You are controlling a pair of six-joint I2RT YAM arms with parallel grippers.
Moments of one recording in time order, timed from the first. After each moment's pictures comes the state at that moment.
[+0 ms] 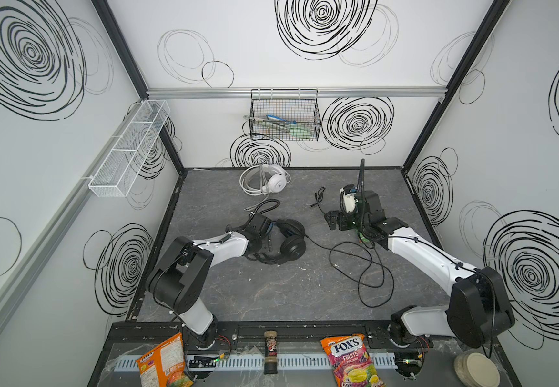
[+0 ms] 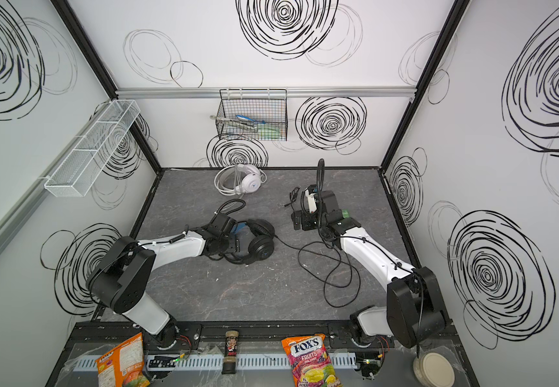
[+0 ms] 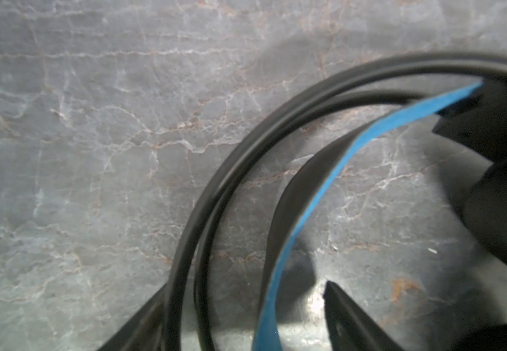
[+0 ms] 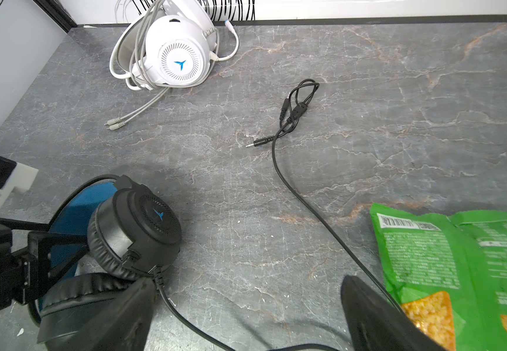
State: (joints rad) left arm -0.48 1.65 0.83 -0.33 -0.17 -0.59; right arm 0.44 1.36 0.92 -0.25 -0.08 0.21
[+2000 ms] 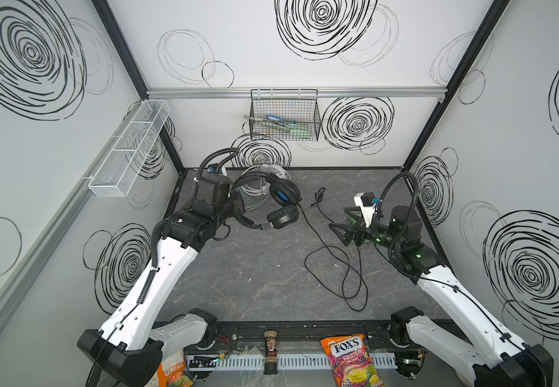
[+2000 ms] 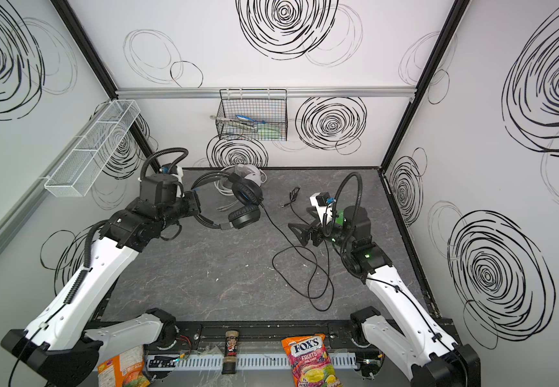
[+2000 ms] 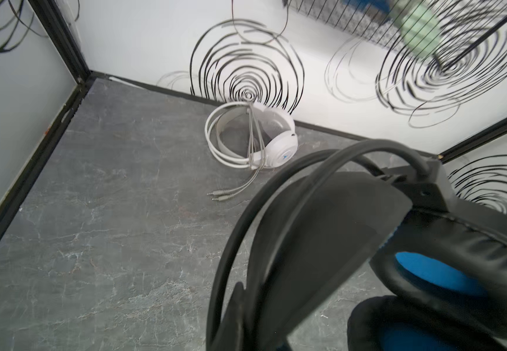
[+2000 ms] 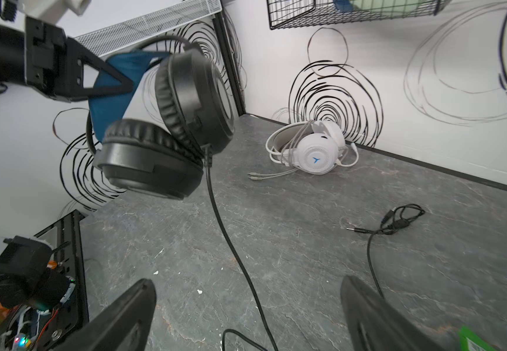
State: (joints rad) left arm -0.36 1.14 1.37 -0.83 -0.20 -0.48; right arm 0.39 0.93 0.71 -0.04 -0.58 0.07
